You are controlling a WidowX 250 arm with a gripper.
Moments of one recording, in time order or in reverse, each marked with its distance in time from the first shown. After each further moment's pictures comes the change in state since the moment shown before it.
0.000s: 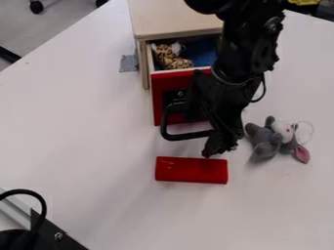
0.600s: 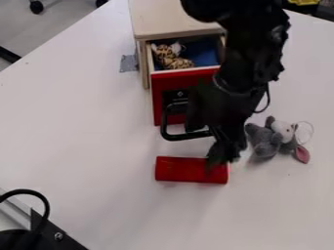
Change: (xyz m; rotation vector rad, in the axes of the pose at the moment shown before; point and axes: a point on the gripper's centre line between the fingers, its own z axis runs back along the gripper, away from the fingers) arm -0.007 -0.014 0.004 -0.019 0.002 -0.019
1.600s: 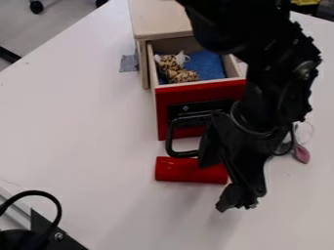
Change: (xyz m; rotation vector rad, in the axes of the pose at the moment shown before) arm -0.013 -0.061 0.008 -0.052 0.012 -0.105
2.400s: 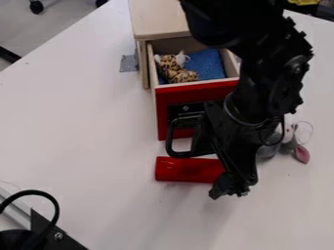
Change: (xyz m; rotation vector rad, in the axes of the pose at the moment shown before) arm -0.002 0.019 -0.002 0.046 0.002 0.038
